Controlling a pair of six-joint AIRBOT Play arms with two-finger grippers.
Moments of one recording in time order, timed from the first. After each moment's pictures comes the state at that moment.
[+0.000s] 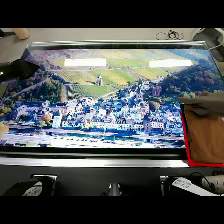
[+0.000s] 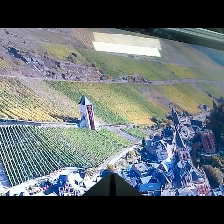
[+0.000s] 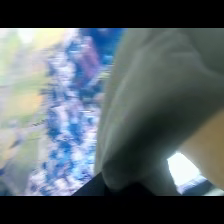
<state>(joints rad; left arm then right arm) 0.10 -1.05 1.36 0.92 -1.02 -1.35 -0.97 -1.33 1.78 -0.97 1.81 1.77</state>
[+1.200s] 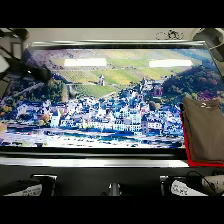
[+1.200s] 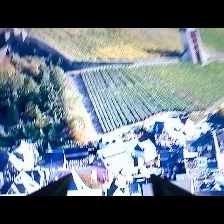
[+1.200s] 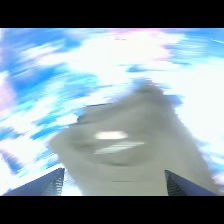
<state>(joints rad) -0.12 -1.37 1.63 1.58 -1.28 -1.58 -0.39 -1.37 1.77 -1.53 1.47 1.66</state>
